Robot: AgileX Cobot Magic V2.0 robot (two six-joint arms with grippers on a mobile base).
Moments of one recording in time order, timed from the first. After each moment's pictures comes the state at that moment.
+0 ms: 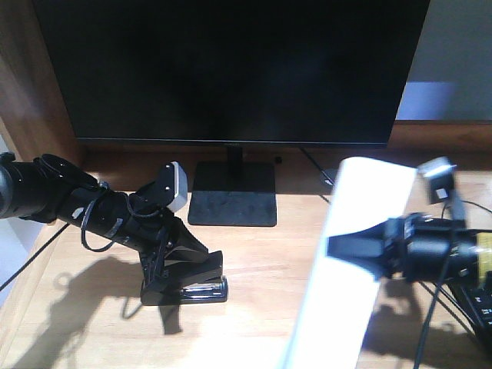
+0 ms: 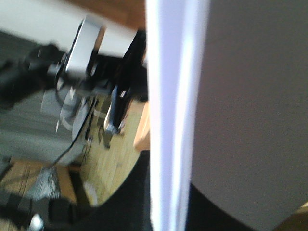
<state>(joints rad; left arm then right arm) -0.22 1.91 -1.10 -1.14 0.92 1.91 -0.09 1.45 -0.58 -1.64 -1.17 1.99</state>
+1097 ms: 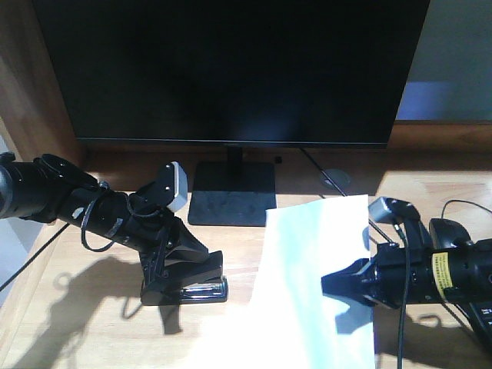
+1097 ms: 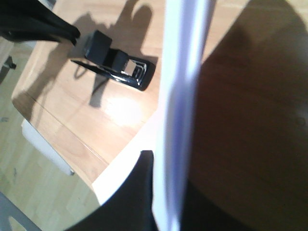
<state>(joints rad) -0.22 1.91 -1.10 -1.14 0.92 1.91 0.02 1.56 -0.58 -1.78 -0.81 1.76</state>
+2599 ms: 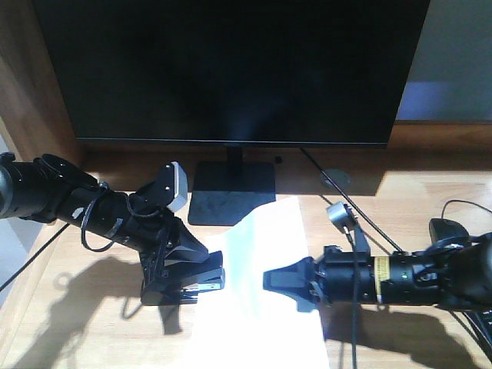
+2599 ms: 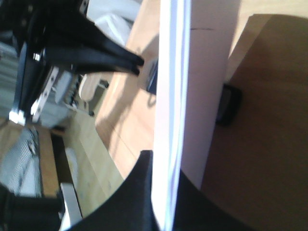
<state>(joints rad) -0.22 1.91 -1.10 -1.14 0.92 1.91 0.17 1.90 -0.63 -1.31 -1.07 1.50</state>
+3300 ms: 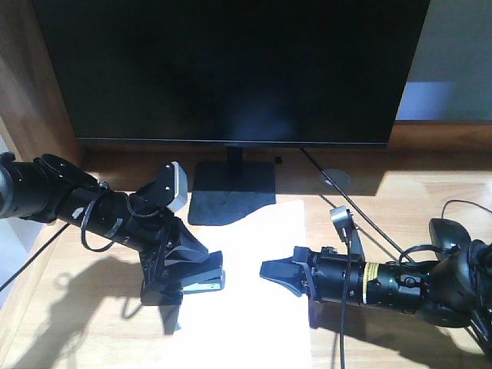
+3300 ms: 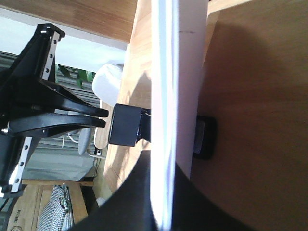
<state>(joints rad) -0.22 1.91 -1.10 -1.14 0.92 1.91 0.18 2.04 -0.63 -1.09 -1.13 1.50</state>
